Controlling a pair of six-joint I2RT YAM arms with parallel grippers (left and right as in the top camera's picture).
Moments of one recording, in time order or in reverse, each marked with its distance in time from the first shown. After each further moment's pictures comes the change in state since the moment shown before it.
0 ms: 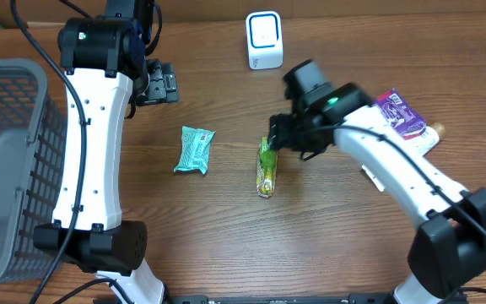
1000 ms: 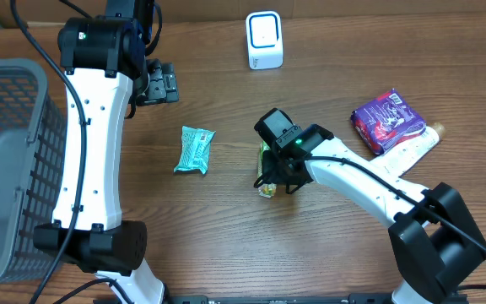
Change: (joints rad) left arm 0.000 0.000 0.000 0.000 0.000 0.000; right arm 0.122 0.013 -0.227 0.153 0.152 0.164
